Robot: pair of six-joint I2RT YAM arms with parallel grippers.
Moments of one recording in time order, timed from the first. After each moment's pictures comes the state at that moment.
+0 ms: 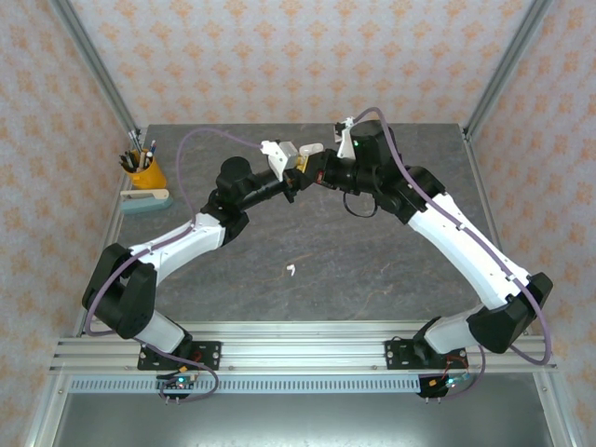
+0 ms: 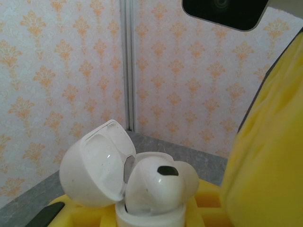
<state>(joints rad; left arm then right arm) -0.51 1.52 1.01 0.60 0.48 -0.04 0.66 1.40 1.56 -0.62 -0.25 0.80</state>
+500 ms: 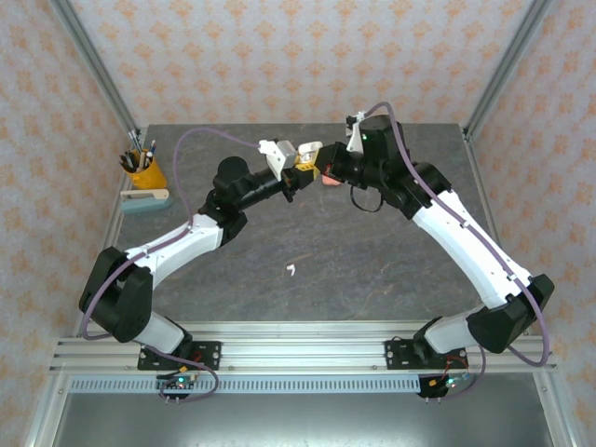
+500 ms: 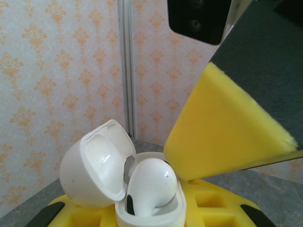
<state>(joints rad) -0.51 1.49 1.01 0.60 0.48 -0.04 0.60 1.40 1.56 -0.62 -0.22 0.78</state>
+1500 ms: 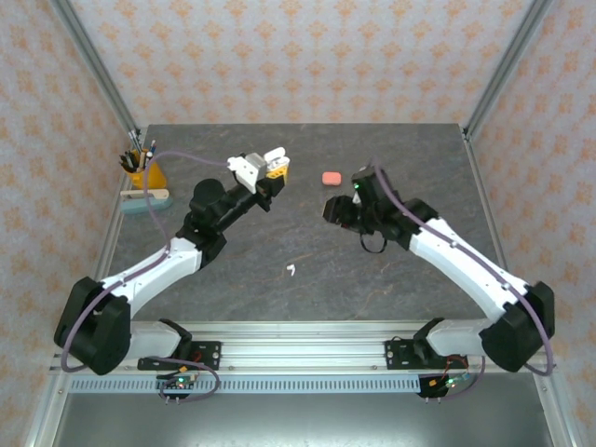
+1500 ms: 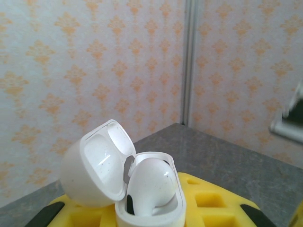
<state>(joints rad) -0.44 1.27 0.75 0.61 0.24 -0.01 0.63 1.29 1.11 -0.67 -0.09 0.79</state>
